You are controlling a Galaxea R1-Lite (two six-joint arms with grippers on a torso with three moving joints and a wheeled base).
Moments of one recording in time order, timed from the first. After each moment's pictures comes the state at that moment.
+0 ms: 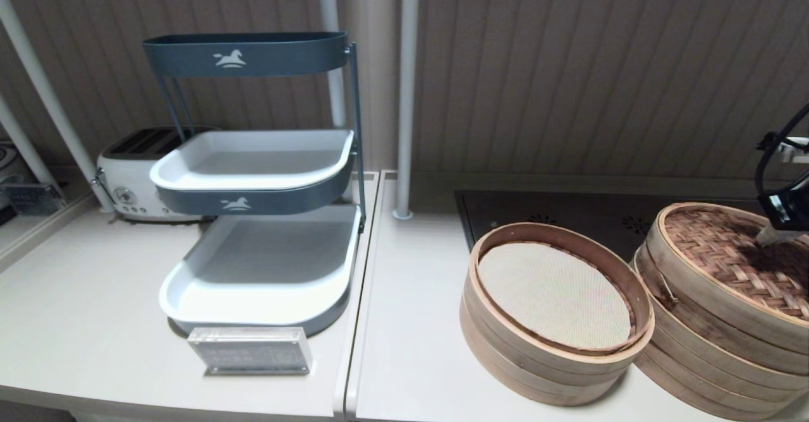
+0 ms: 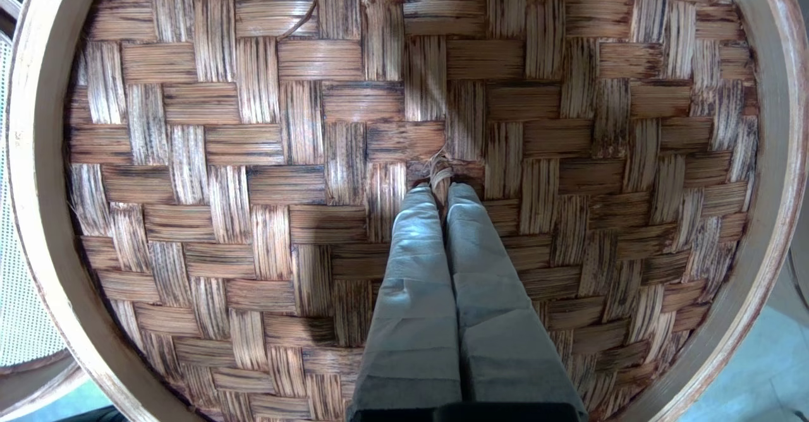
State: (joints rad) left arm 0.00 0.00 0.00 -0.05 -0.01 0.01; right arm -0.46 1.94 -1.89 0.98 0.08 -0.26
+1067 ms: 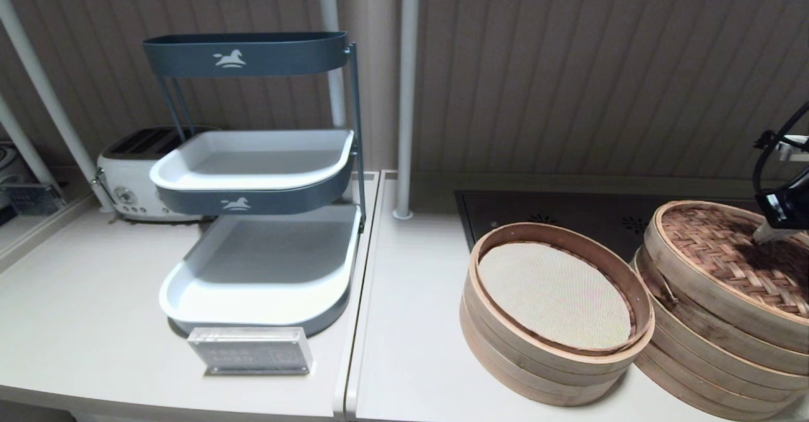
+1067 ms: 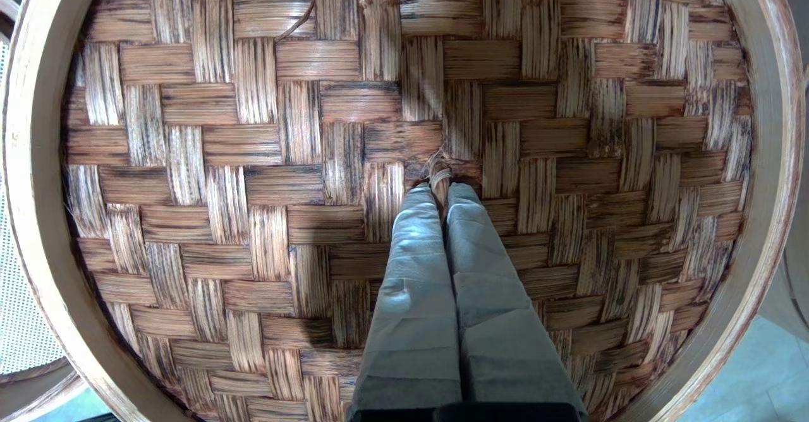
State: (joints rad) left arm 0.00 0.00 0.00 -0.05 -0.01 0.01; right arm -0.46 1.94 -1.89 0.97 0.08 -0.26
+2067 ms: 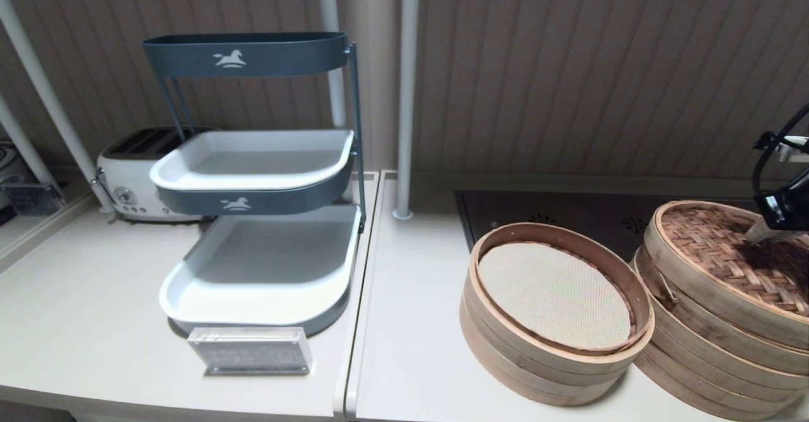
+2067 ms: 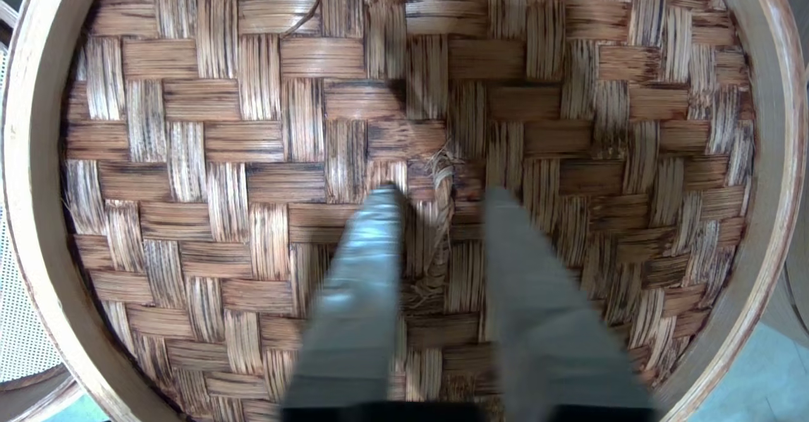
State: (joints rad) left arm 0.00 0.00 0.00 -0.05 -0.01 0.01; right arm -0.46 1.94 -1.87 0.97 0.08 -0.26
